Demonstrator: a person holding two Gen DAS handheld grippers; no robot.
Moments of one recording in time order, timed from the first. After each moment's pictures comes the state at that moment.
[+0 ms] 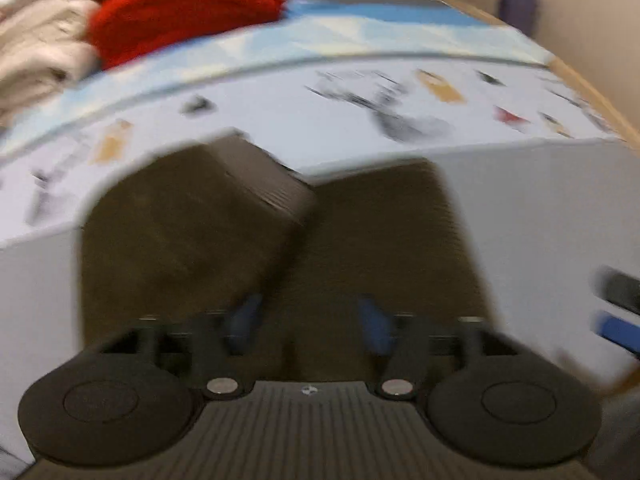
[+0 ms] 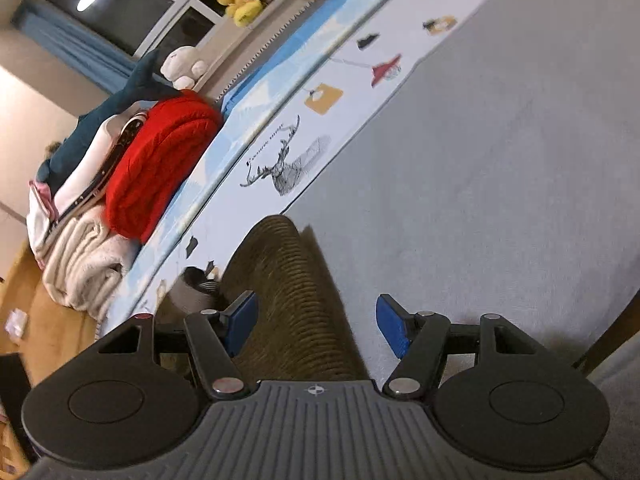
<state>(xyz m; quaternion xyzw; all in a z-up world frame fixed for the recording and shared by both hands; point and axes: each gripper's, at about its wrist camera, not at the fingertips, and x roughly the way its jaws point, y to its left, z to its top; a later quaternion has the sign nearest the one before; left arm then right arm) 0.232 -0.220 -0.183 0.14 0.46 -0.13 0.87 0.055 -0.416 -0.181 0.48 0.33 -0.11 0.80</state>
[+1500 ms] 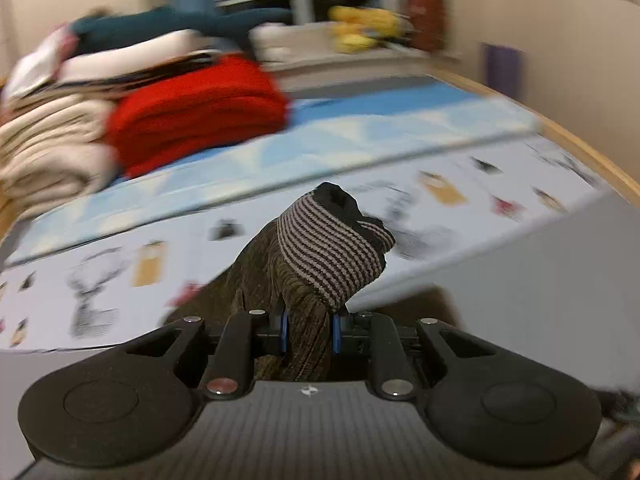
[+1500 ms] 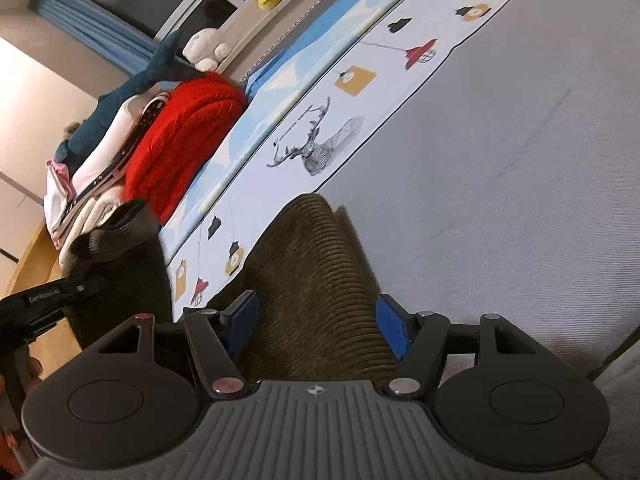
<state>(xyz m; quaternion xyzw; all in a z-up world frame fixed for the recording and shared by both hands) 0.224 -0.251 -0.103 0.17 0.34 -0.18 0.91 0.057 -0.399 -0.173 0.47 0.33 -0.09 0.82</state>
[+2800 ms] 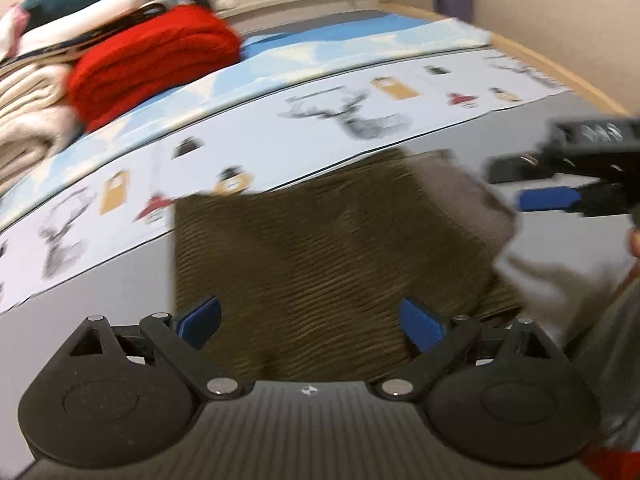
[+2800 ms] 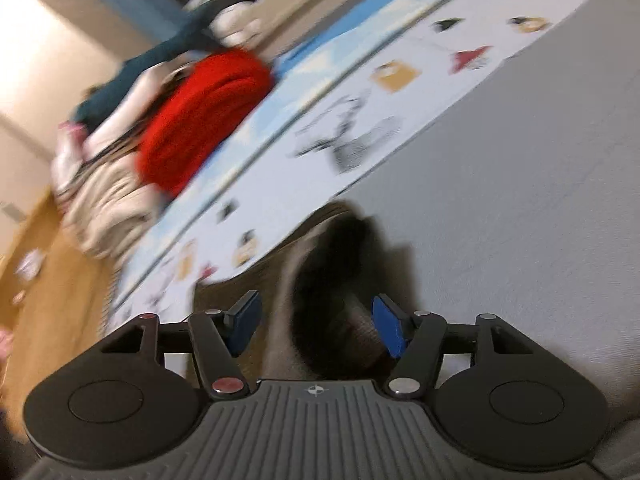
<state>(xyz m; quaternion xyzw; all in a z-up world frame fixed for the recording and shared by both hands) 0.173 -0.189 -0.169 0.21 0.40 -0.19 0.87 0.106 -0.392 -0.174 0.39 0.36 -0.01 0.85</state>
